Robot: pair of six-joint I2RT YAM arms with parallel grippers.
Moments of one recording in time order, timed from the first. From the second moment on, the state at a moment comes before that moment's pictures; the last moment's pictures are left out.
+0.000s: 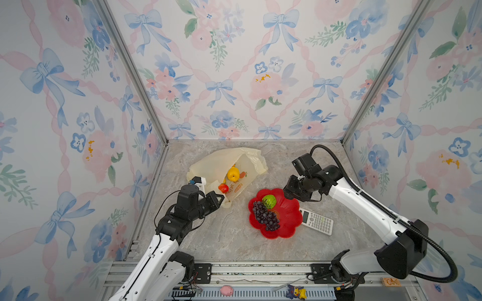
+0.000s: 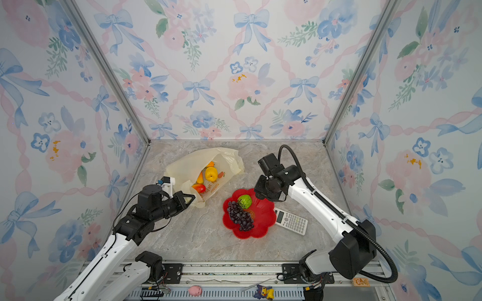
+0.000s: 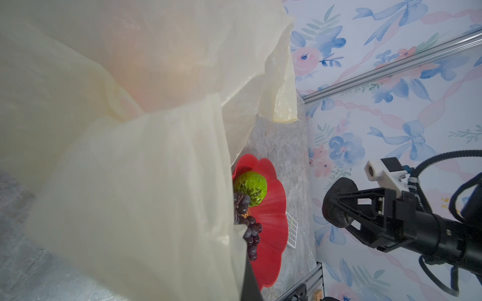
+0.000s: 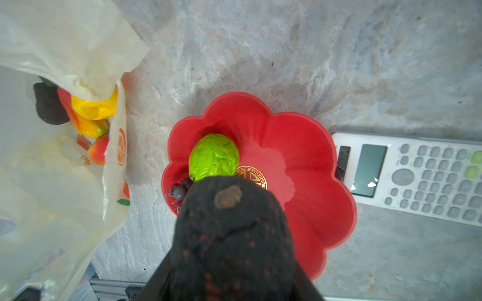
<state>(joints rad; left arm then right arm) -0.32 0.74 0.62 -0.42 0.33 -0.86 0.58 1.40 1.33 -1.03 -0.06 0.96</state>
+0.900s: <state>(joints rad) -0.32 0.70 0.62 -0.42 0.39 -0.86 0.70 1.80 1.61 -0.64 -0.48 0.80</state>
